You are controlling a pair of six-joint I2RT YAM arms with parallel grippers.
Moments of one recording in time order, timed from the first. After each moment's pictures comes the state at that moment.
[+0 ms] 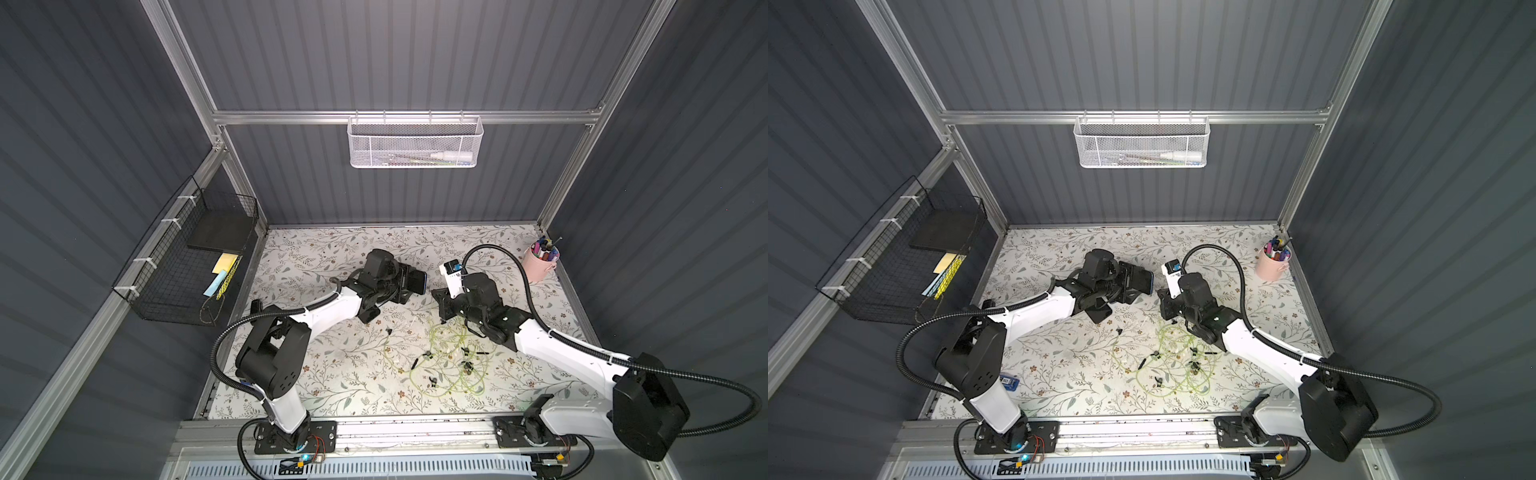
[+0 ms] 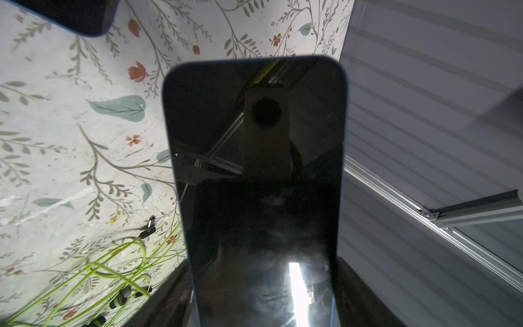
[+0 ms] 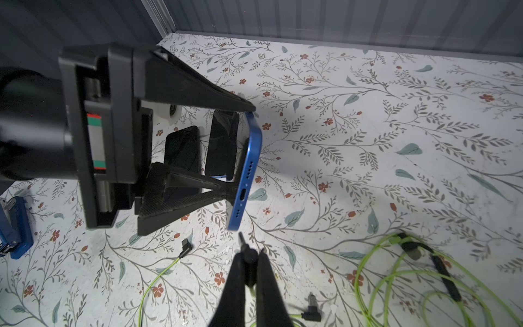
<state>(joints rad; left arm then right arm) -0.63 1.72 1.13 0.01 0.28 -1.83 0.63 1.29 0.76 0.01 -0.04 0.22</state>
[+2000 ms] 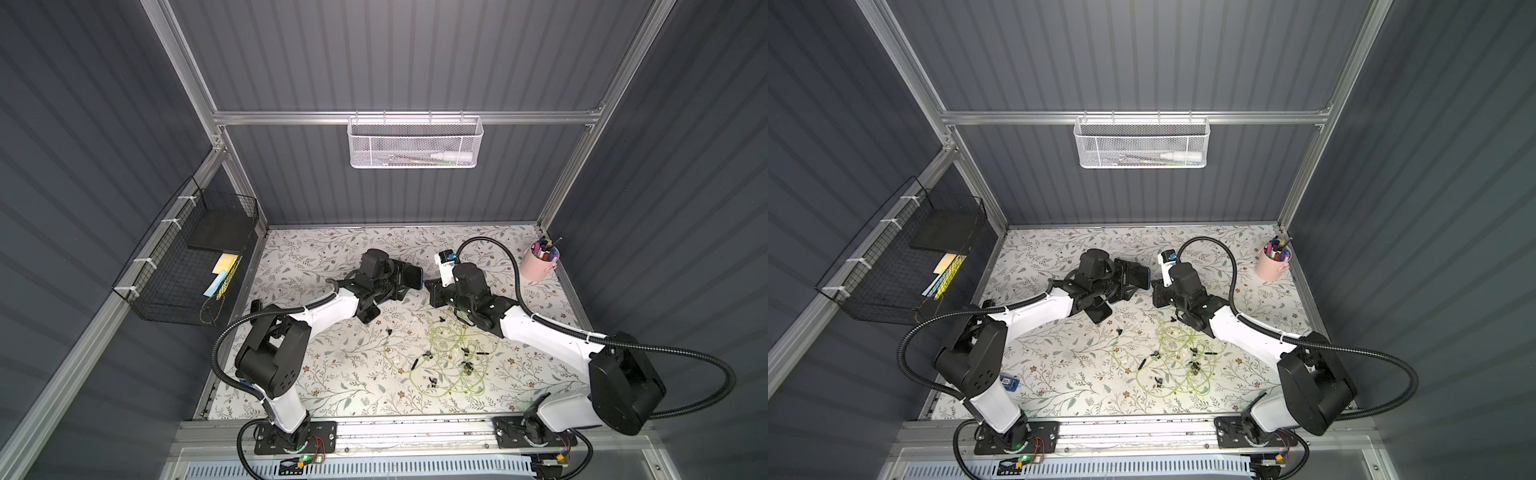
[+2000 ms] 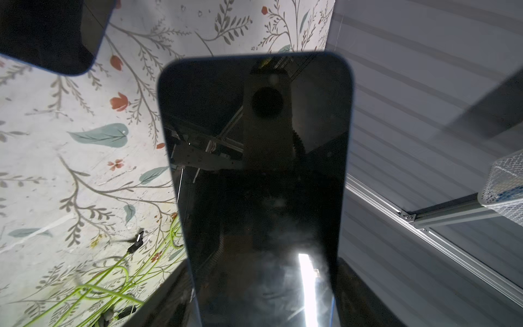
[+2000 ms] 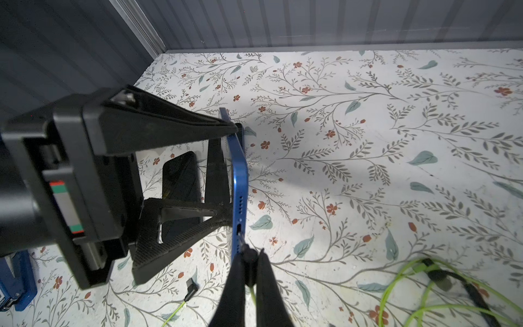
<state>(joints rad) -0.61 1.72 1.10 0.10 0.26 -1.84 0.63 1.43 0.87 0.05 -0.01 0.33</state>
